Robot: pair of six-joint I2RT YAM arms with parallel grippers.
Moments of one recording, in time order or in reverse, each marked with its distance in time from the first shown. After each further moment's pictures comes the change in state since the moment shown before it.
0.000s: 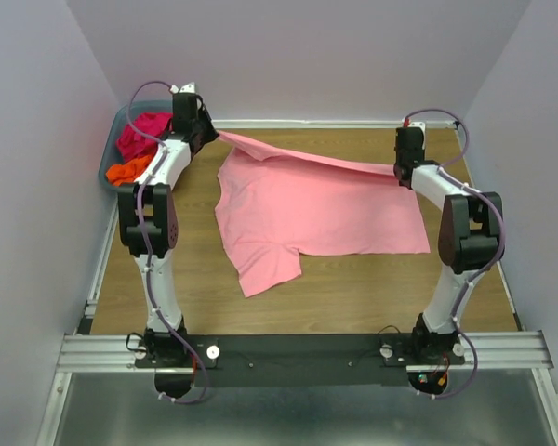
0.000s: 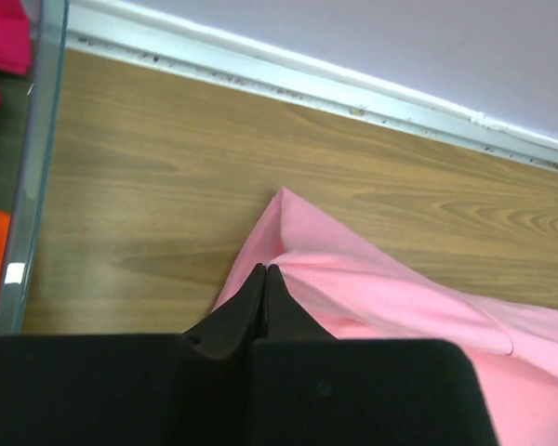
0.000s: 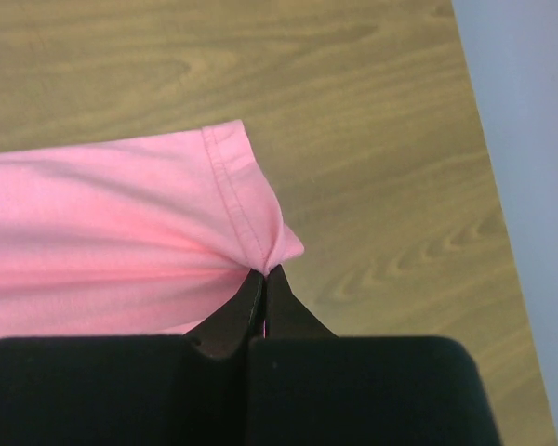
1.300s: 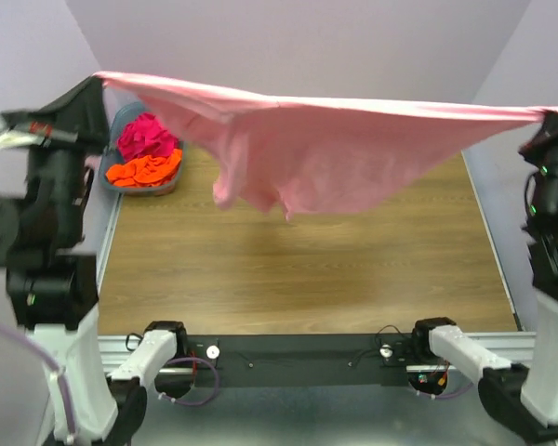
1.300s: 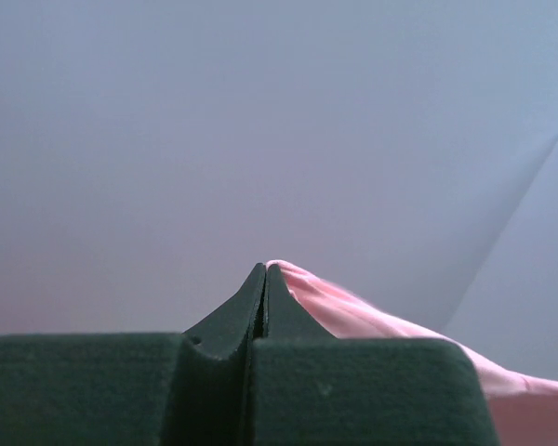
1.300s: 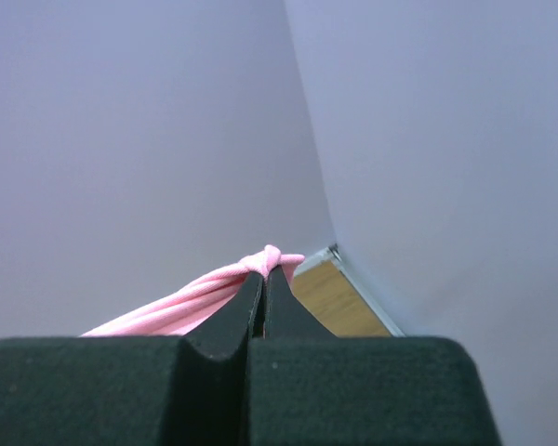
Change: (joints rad) left arm 0.036 -1.122 0.040 -0.119 0.004 -0.097; right arm 0.022 -0.836 0.539 -0.474 0.057 0.135
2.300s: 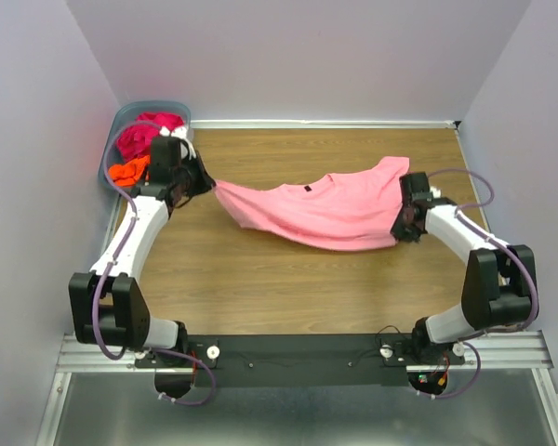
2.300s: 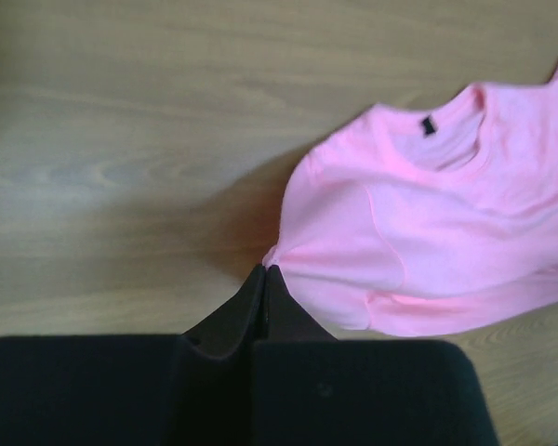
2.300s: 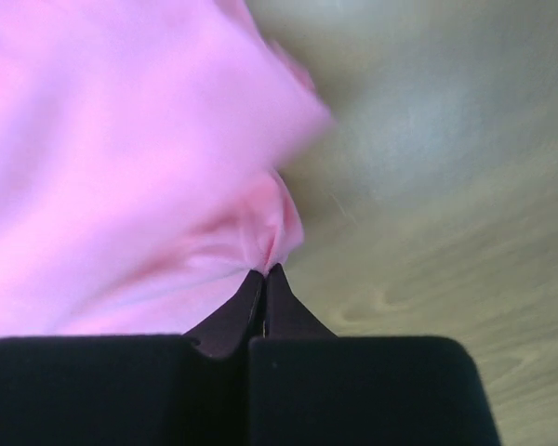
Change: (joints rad) left arm -0.077 0.386 -0.714 -0.103 0.168 0.124; right arm -0.001 0.433 -1.016 0.069 -0.360 0.463
